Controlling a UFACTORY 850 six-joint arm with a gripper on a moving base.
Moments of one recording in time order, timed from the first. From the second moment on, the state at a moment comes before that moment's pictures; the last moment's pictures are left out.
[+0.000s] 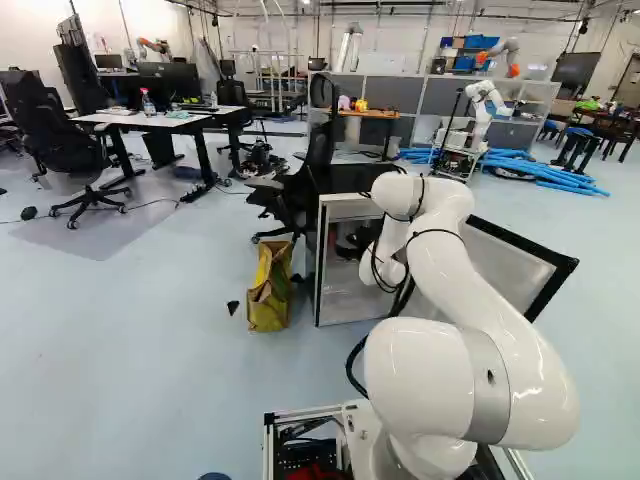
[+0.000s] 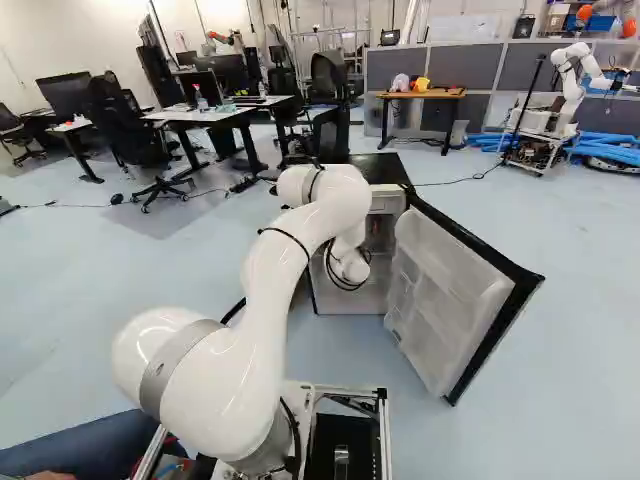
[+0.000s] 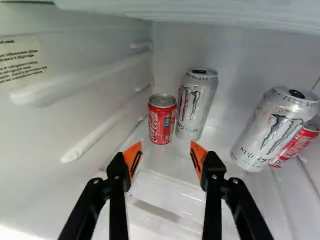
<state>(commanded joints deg) -18.6 -81.3 -86.3 -39.2 68.6 0.0</state>
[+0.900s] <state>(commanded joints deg) -18.0 -82.5 -88.7 -39.2 68.6 0.0</state>
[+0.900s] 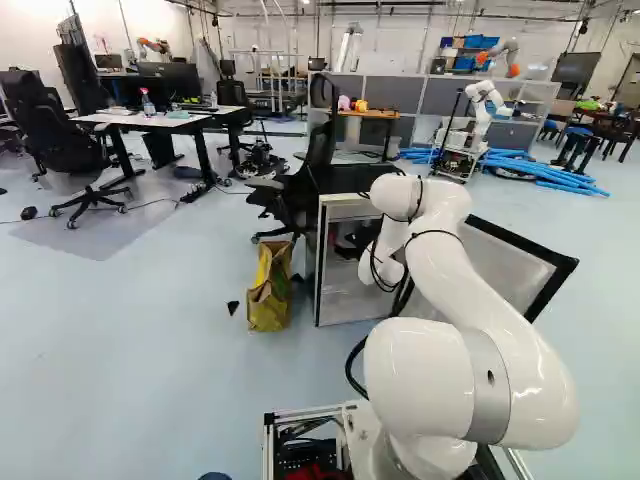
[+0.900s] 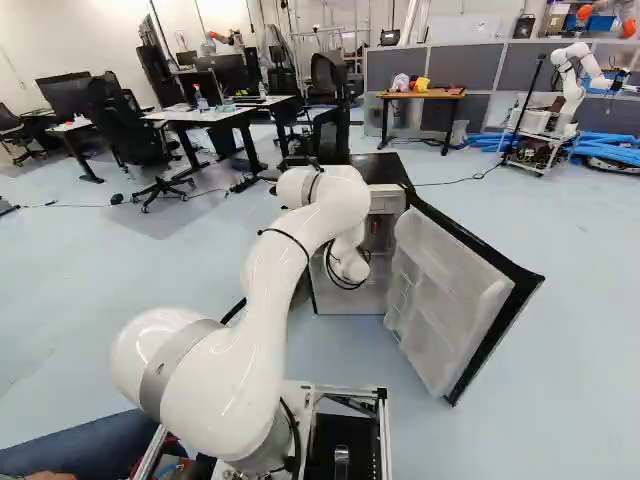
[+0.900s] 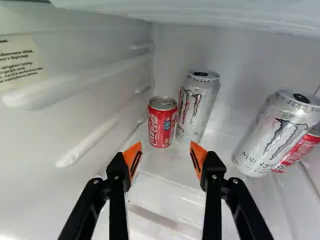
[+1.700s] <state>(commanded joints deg) -16.1 -86.7 -96.6 -39.2 68.6 0.0</state>
